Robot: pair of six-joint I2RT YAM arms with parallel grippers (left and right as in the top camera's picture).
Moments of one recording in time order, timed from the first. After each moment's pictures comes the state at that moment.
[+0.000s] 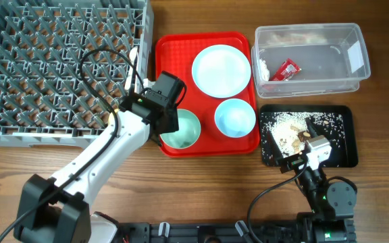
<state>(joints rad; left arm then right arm) -0.51 1.56 1.09 -0.84 -0.16 -0.58 0.03 0.02 0.02 0.02 -0.29 -0.04</state>
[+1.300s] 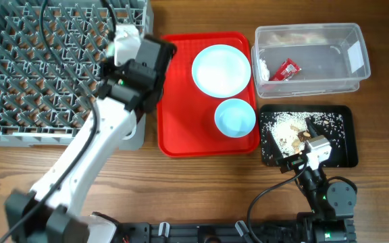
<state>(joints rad) -0.43 1.56 1.36 -0.73 -0.98 -0.31 0.03 0.02 0.02 0.02 -0.29 -0.04</state>
